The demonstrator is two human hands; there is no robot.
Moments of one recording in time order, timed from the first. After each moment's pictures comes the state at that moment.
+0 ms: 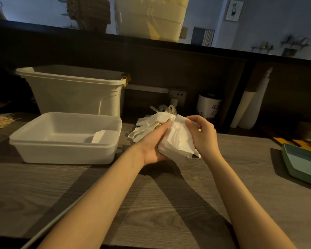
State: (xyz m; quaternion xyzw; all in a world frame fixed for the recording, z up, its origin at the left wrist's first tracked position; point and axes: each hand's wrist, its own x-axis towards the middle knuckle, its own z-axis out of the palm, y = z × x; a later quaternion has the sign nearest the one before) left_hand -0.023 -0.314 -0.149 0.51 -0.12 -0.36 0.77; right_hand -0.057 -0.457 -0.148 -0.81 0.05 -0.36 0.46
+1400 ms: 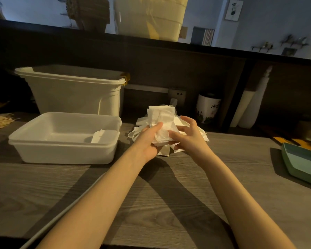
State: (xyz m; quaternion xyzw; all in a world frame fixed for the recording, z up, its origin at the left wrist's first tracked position) left_hand -0.018 -0.318 -0.148 0.46 -0.01 -0.22 0.86; right_hand -0.062 -0.436 -0.148 -0.78 0.05 -0.16 0.60
